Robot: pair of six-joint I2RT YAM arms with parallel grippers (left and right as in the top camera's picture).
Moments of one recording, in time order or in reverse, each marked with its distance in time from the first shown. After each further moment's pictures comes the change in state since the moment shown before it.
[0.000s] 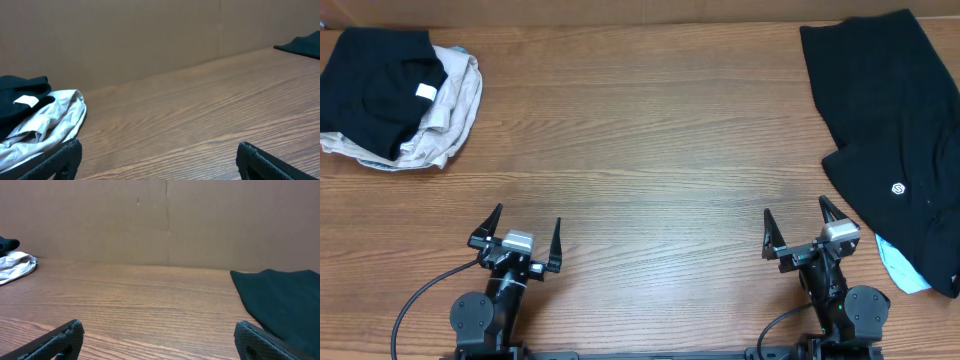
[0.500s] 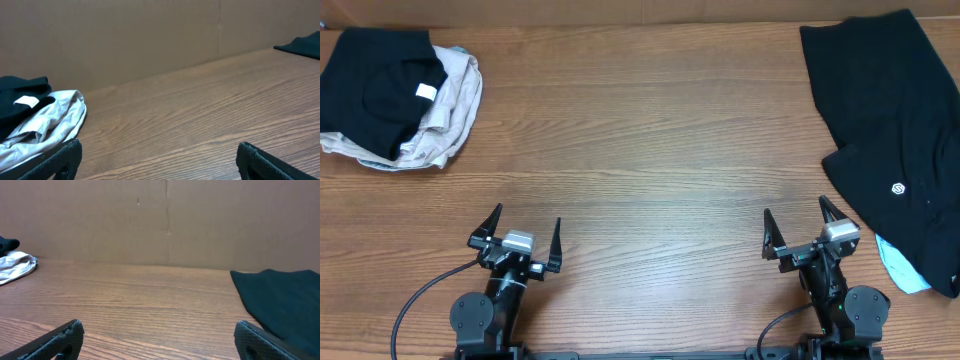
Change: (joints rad) left arm 0.000 0.000 0.000 0.002 0.000 0.000; right arm 0.000 0.000 0.000 0.000 0.000 0.000
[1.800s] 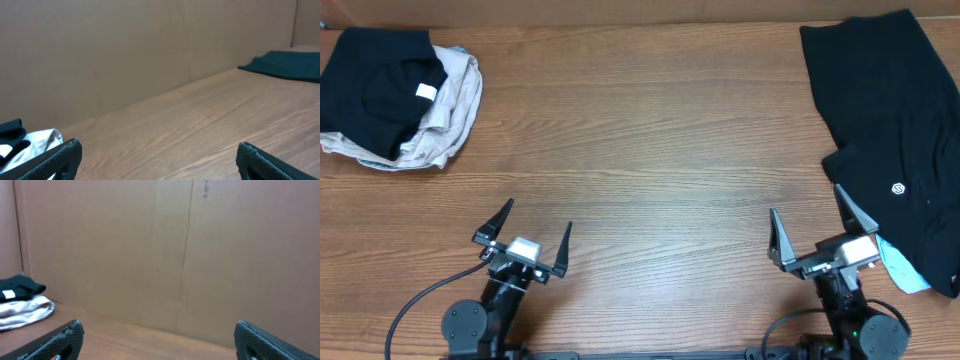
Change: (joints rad) left arm 0.000 0.013 0.085 0.015 0.163 0.018; right arm 0.000 -0.001 0.087 0.248 -0.089 -0.004
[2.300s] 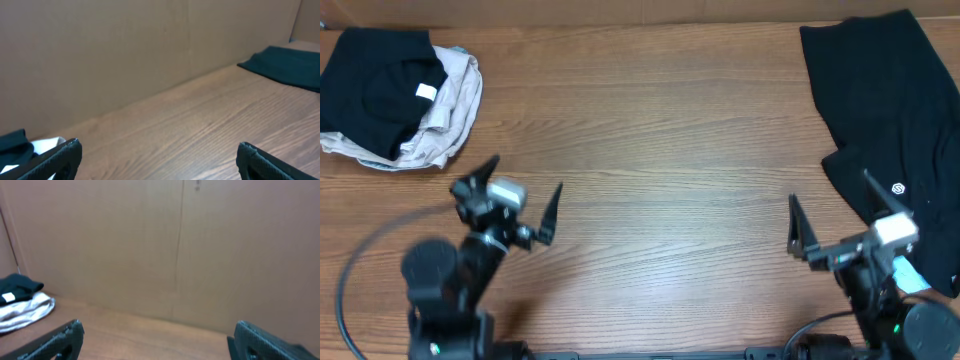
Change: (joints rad) left arm 0.000 0.564 0.523 -0.144 0.007 0.032; right arm 0.000 0.262 0.457 -0.386 0.036 -0.027
